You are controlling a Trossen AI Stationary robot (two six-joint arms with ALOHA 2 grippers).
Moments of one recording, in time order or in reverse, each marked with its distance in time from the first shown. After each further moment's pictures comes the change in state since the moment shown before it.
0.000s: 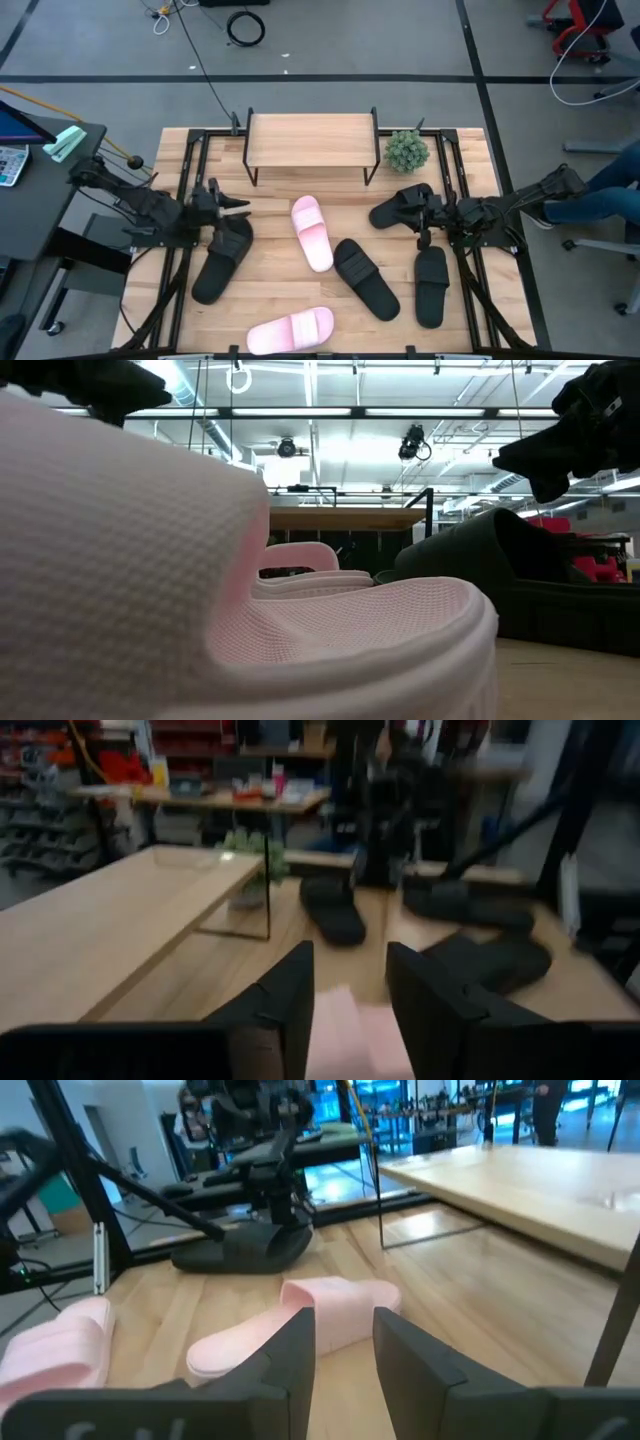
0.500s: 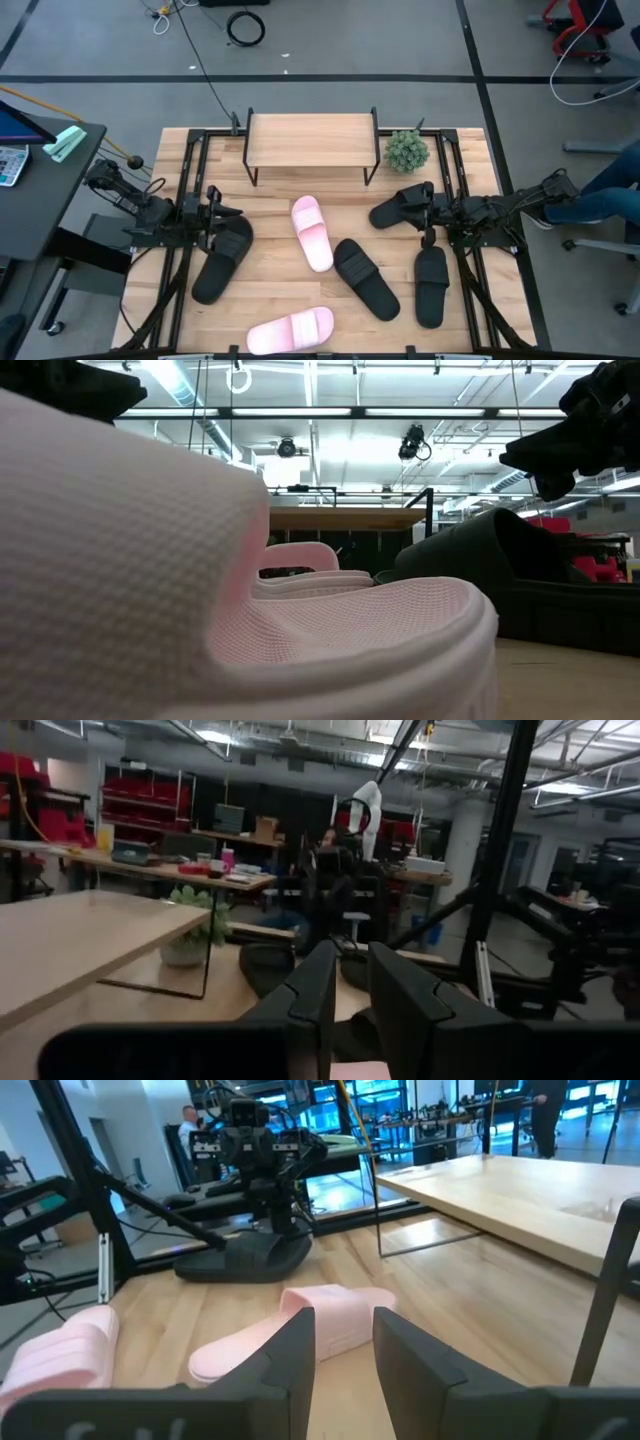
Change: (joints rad) left arm -0.078 -0.316 -0.351 0.415 0.053 0.073; right arm 0.000 -0.181 0.000 -0.151 0.000 -0.009
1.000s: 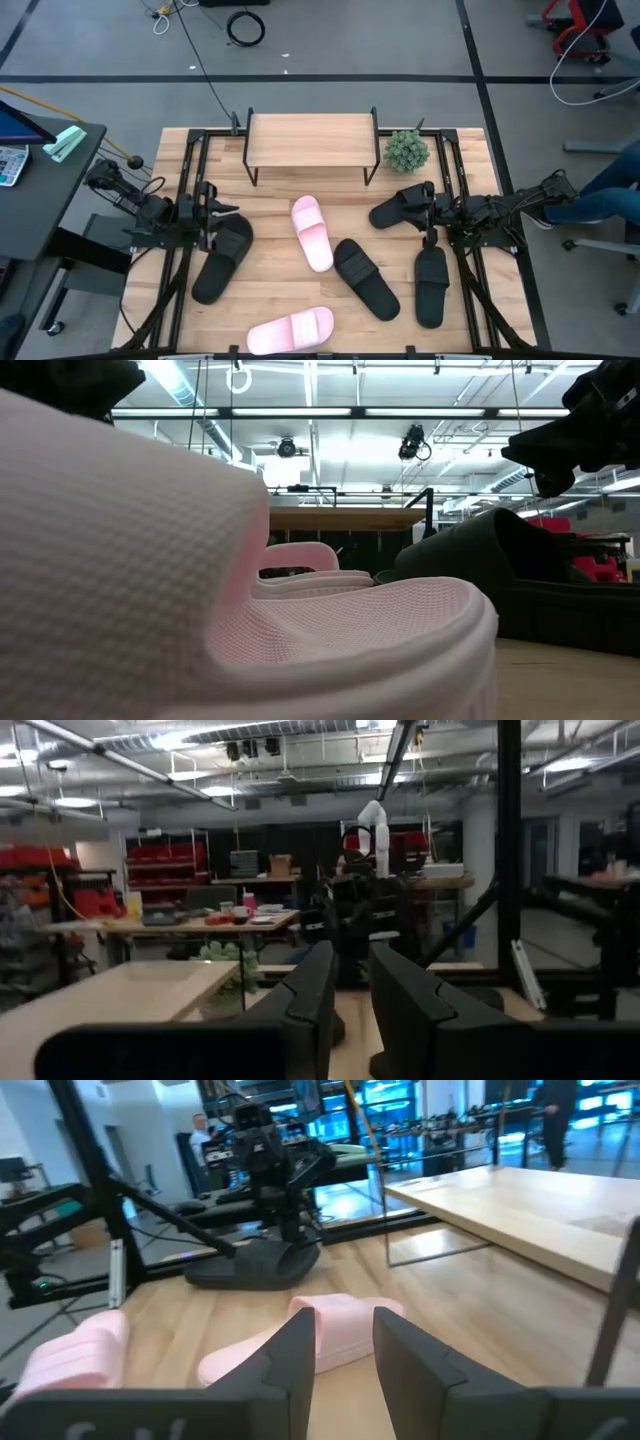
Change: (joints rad) left arm 0.000 0.000 0.000 0.099 -0.001 0.252; right arm 0.000 -0.033 0.000 0.000 -0.013 -0.015
